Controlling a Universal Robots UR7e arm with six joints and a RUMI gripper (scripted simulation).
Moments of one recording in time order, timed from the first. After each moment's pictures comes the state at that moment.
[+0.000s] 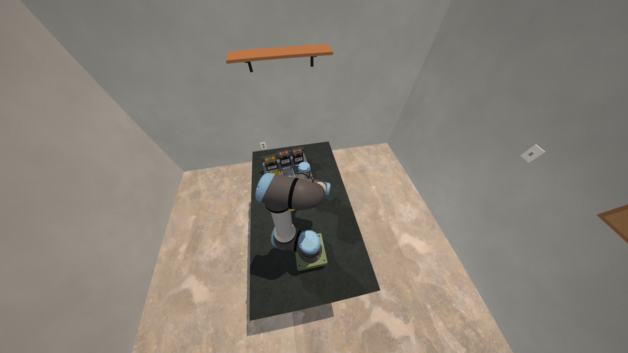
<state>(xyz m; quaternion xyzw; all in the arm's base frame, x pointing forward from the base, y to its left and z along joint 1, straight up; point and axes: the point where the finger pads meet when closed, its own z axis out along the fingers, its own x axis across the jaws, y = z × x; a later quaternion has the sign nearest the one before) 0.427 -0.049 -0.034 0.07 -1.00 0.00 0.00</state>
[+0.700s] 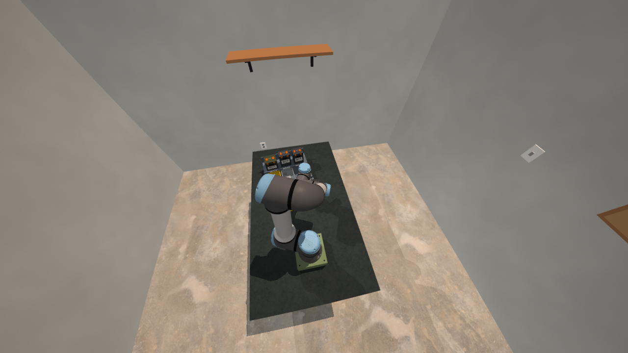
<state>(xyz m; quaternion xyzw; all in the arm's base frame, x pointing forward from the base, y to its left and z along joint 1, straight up) 0.419 -0.050 -0.034 0.07 -1.00 0.00 0.00</state>
